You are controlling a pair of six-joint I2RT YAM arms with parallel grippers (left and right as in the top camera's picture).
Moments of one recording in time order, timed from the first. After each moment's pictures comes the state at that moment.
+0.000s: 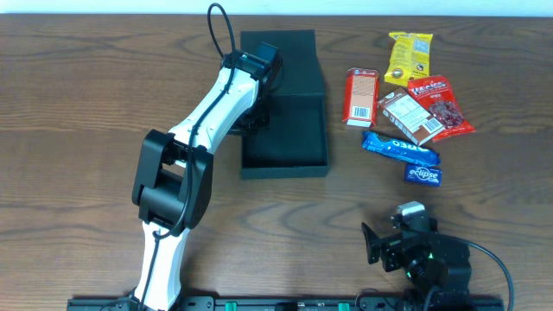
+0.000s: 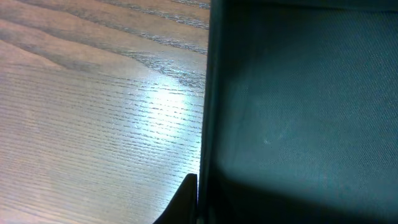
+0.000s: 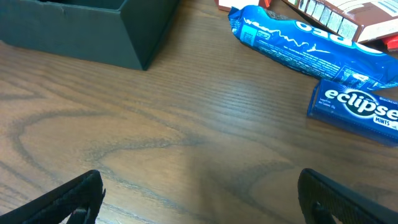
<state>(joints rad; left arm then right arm) -0.44 2.22 1.86 -1.25 -0.11 -0.54 0.07 0.01 0.18 -0.79 -0.21 -0.08</state>
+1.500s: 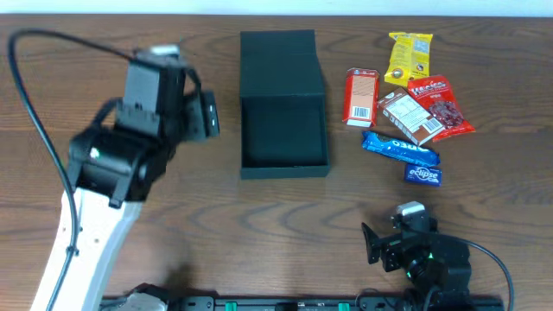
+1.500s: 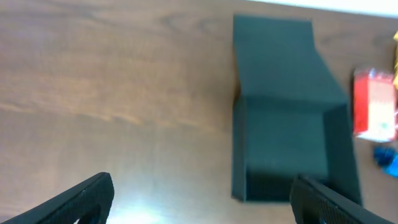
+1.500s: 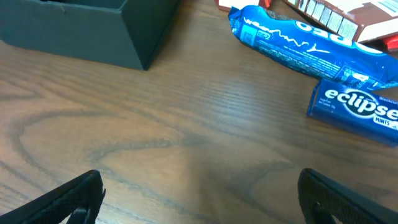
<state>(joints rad) -0.33 1.28 1.51 -1.10 -0.20 -0.35 0.07 0.01 0.18 -0.79 -0.21 -0.08</state>
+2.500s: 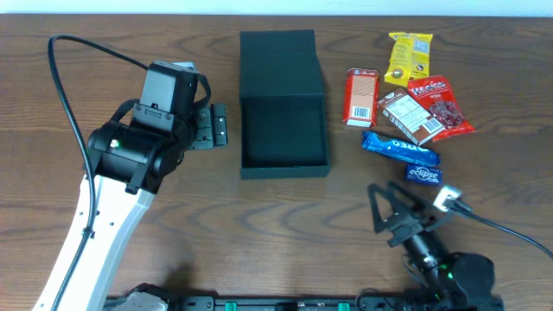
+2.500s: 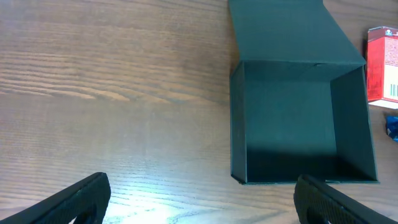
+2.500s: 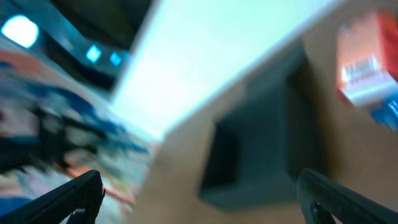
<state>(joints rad) -0.33 1.32 1.44 -1.07 -0.14 -0.33 0.07 0.01 0.17 -0.12 -0.43 0.96</state>
